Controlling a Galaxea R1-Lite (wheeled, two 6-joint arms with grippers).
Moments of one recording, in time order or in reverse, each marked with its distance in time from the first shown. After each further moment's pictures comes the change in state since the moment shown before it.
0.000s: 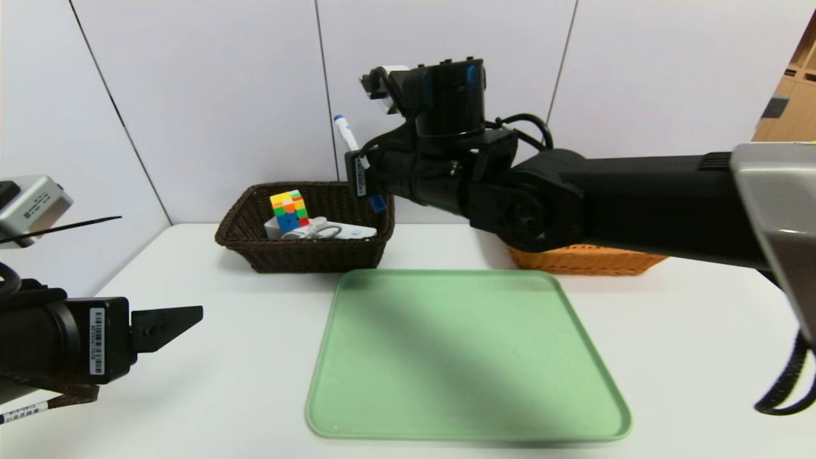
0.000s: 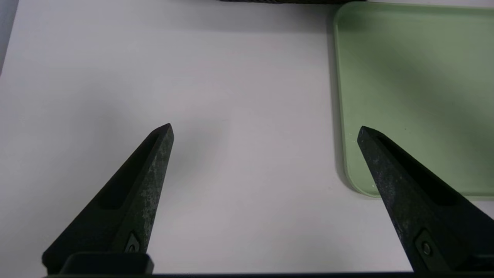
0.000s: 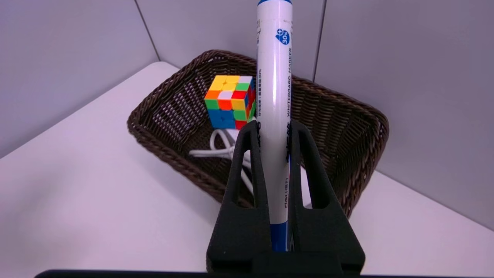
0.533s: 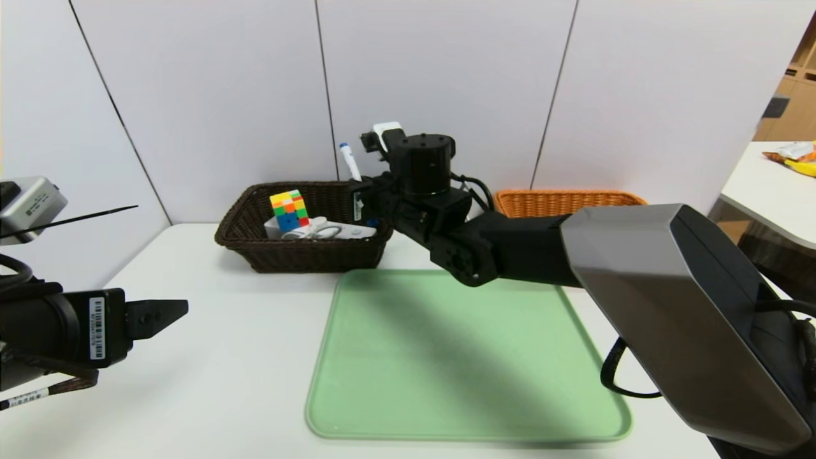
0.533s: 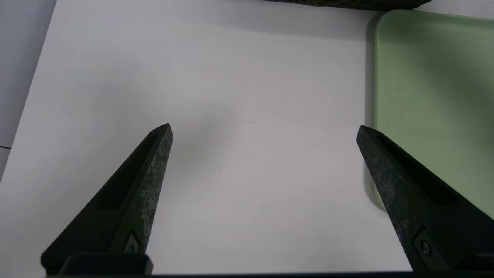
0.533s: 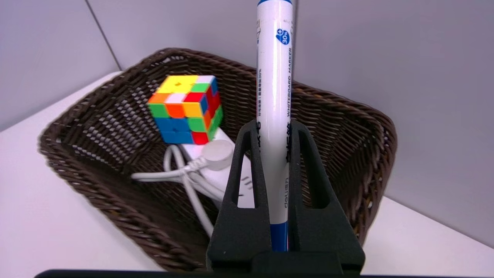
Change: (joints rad) left arm 0.093 0.023 0.003 0.005 0.015 0.003; right arm -0.056 0.237 -0.061 -0.267 0.006 -0.019
